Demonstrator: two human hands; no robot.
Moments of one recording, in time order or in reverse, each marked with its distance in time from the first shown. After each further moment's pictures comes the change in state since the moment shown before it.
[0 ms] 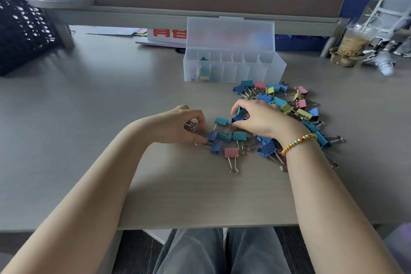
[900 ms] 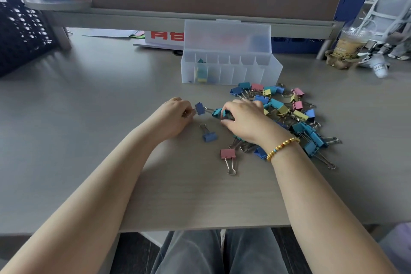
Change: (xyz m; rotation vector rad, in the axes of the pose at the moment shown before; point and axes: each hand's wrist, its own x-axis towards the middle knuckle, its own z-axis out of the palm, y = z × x) left_hand 0.028 -0.013 0.010 0.122 0.383 -0.062; right_hand 0.007 -0.019 0.012 -0.165 0.117 -0.085
